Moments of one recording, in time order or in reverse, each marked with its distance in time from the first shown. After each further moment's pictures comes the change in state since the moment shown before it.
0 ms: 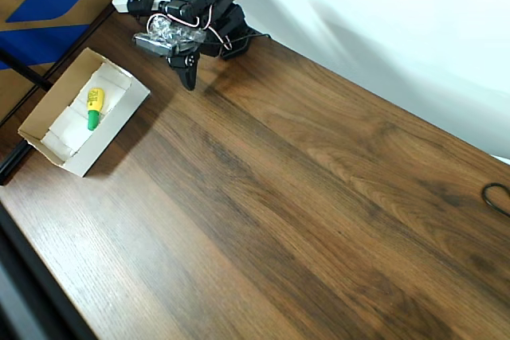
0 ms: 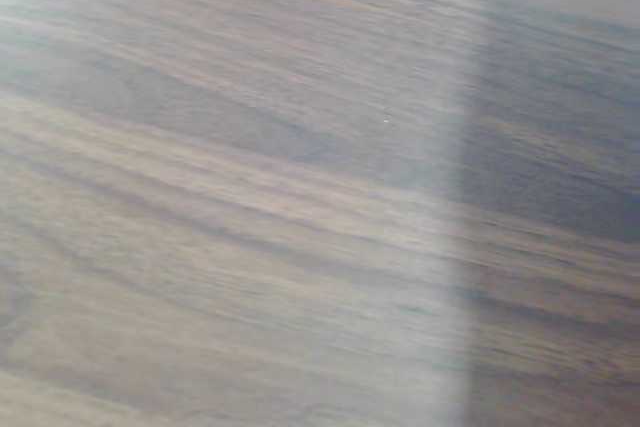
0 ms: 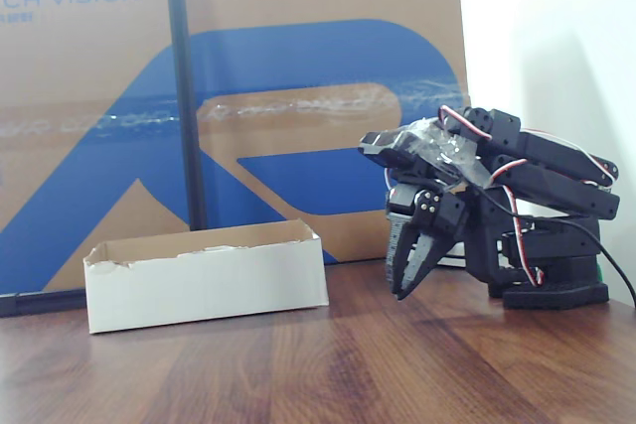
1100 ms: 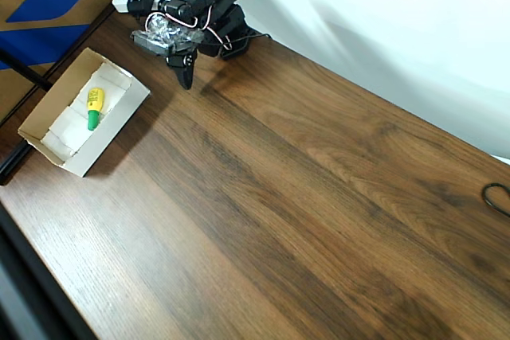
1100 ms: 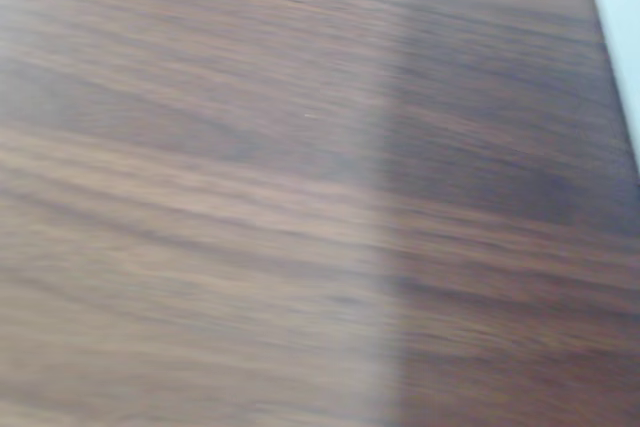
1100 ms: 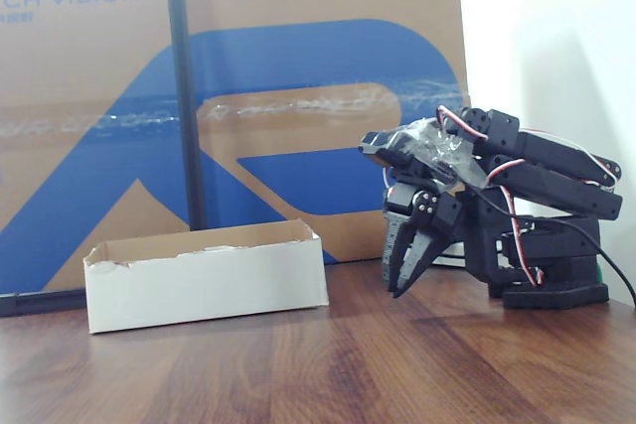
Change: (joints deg) arm 4.2 0.0 0.1 -0.4 -4.2
